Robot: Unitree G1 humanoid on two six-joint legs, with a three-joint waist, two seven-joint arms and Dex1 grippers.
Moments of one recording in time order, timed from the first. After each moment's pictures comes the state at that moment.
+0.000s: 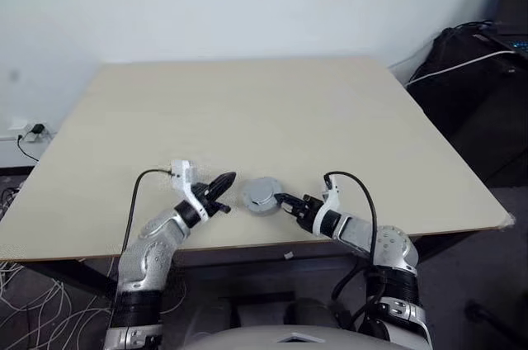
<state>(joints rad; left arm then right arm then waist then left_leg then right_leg) 0.00 0.09 0.13 -0.09 -0.55 0.56 -0.59 -0.21 0.02 -0.40 0.13 0.78 1.20 0.32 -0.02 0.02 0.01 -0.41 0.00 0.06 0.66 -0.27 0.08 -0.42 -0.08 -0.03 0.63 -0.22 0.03</state>
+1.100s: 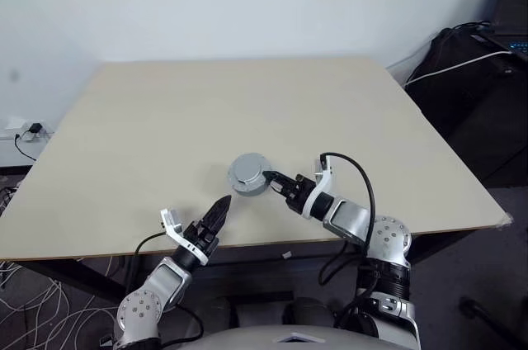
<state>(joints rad) 0.22 -0.06 0.27 -0.06 -1.09 0.78 -0.48 -0.25 0.11 -0.38 -0.01 1.02 1.23 0.13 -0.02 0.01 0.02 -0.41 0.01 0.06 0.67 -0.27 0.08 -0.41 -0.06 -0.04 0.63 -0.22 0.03</state>
